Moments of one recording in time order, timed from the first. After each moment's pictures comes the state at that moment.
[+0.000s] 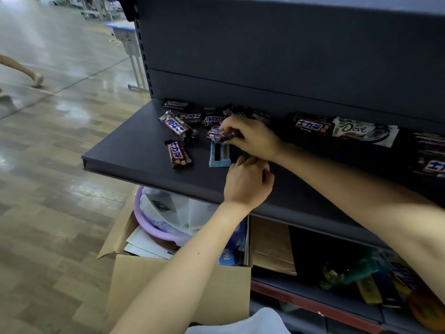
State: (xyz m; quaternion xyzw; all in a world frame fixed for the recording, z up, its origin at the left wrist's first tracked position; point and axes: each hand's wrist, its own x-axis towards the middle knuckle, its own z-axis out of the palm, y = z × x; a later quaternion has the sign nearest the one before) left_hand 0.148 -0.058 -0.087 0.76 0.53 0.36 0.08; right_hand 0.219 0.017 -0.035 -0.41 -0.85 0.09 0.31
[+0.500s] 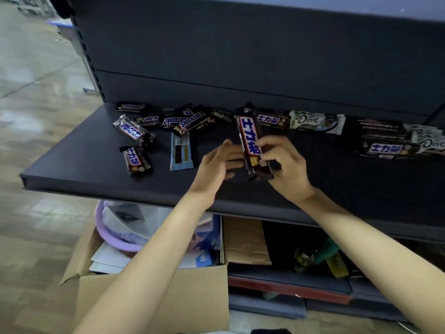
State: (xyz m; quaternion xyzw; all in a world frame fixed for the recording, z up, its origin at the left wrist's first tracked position) left_hand 0.150 -0.067 -0.043 0.51 0.42 0.42 0.62; right_hand 0.317 -0.068 -0.059 -0.32 -0.80 -0.05 0.50
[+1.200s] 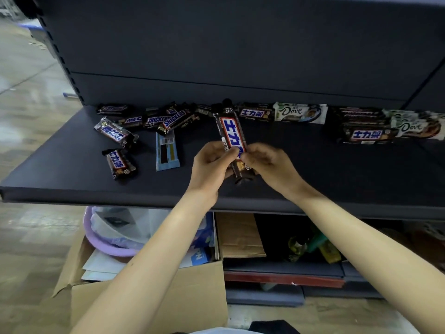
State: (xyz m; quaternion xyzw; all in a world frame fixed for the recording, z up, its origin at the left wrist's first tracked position) left_hand 0.169 -0.076 -0.045 0.45 0.39 0.49 0.64; right_hand 0.310 -0.094 -0.048 -0.55 -0.64 0.32 0.43
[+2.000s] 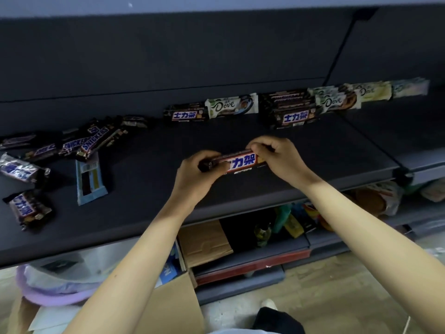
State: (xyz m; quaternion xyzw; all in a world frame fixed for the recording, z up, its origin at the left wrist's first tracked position) left_hand 0.246 -0.073 -0.050 0.70 0.39 0.33 0.49; right_hand 0.428 -0.132 -0.038 -0.68 -0.57 0.20 0.42
